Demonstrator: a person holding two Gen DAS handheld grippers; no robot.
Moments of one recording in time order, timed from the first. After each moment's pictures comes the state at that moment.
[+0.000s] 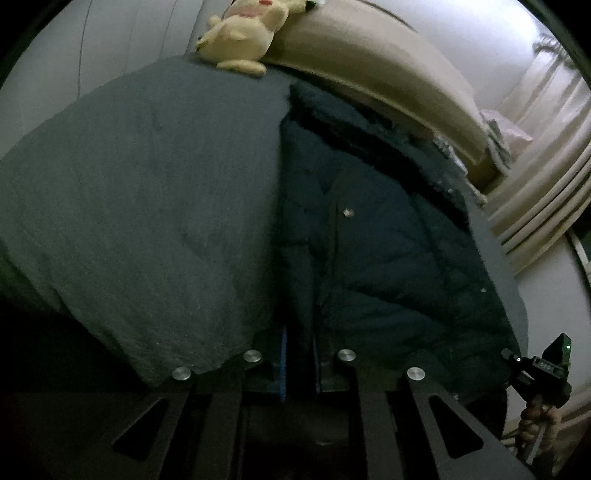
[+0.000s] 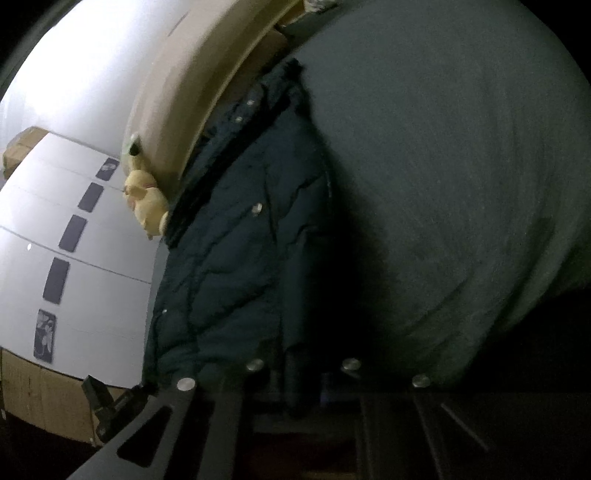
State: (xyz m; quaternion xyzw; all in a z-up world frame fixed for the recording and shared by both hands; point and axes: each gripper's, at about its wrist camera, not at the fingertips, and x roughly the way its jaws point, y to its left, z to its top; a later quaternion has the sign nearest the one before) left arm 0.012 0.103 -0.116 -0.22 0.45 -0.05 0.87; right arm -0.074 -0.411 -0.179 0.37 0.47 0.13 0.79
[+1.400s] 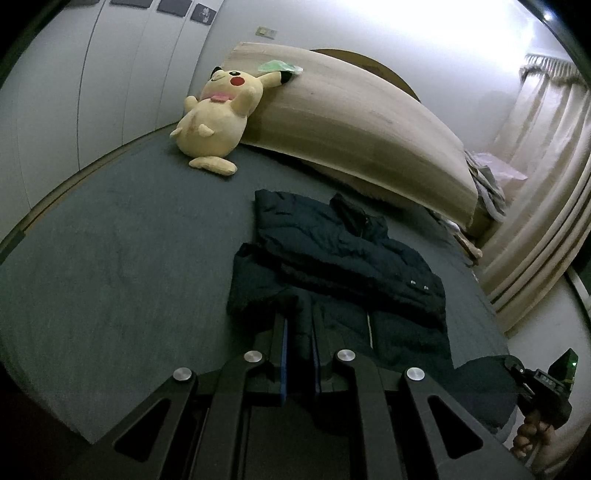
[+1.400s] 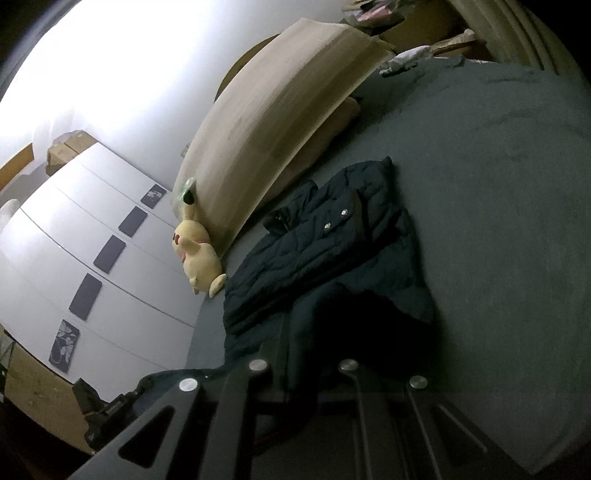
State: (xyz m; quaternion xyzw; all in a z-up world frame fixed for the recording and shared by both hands) left arm 0.101 0.089 -0.003 -0.21 0.36 -0.02 0.91; right arm 0.020 -0.415 -0.070 0.36 0.35 0.17 0.85
